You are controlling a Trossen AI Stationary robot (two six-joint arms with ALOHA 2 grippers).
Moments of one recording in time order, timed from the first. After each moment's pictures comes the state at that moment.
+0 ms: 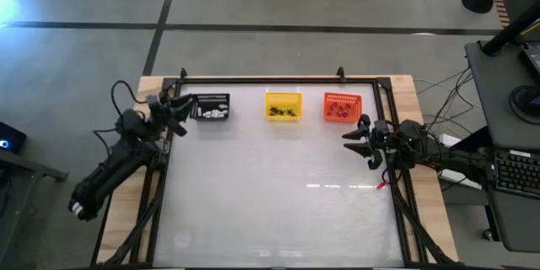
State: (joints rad) left arm 0.83 0.00 0.11 0.13 0.24 -0.37; right arm -0.29 0.02 0.01 0.08 -0.34 0.28
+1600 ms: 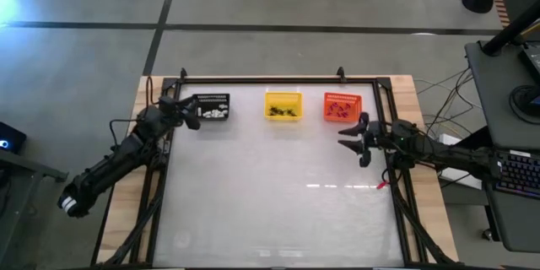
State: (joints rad) left arm 0.82 0.19 0.04 0.02 -0.08 -0.23; right arm -0.29 0.15 0.01 0.05 -0.19 0.12
